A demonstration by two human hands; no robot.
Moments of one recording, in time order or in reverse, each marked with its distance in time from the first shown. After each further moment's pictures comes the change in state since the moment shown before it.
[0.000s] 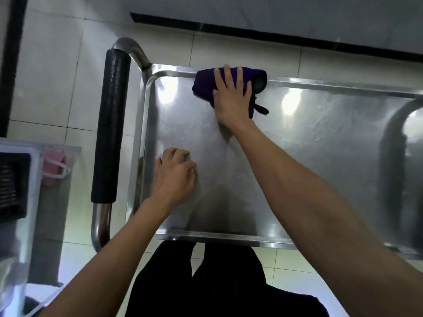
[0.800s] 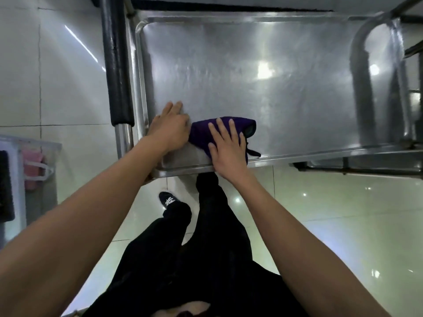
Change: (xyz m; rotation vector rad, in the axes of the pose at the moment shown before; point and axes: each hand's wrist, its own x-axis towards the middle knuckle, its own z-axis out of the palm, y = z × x) left_hand -0.051 -0.035 -0.004 0.037 -0.270 0.187; right_hand -0.316 -0.045 0.089 0.045 -0.042 0.123
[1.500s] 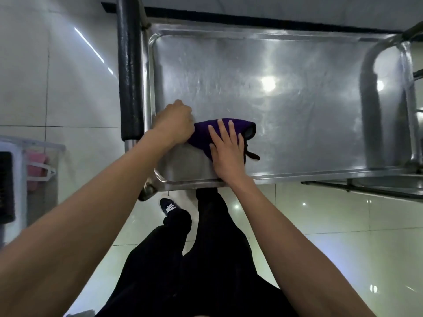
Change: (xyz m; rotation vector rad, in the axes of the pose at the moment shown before) left_hand 0.027 -0.004 -0.046 -0.063 0.069 -0.089; right_hand 0.043 -0.016 -0.001 0.010 0.062 -0.038
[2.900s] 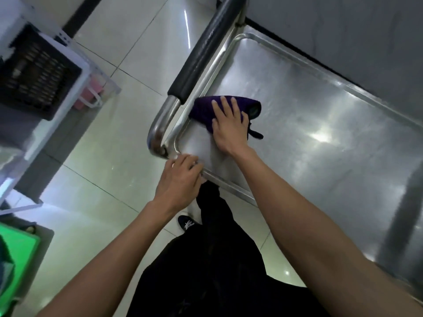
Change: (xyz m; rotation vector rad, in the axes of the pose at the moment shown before) left_hand -0.168 0.041 0.133 -0.096 0.377 -0.267; right_hand 0.078 -0.051 -0.006 -0.115 -0.196 -0.513
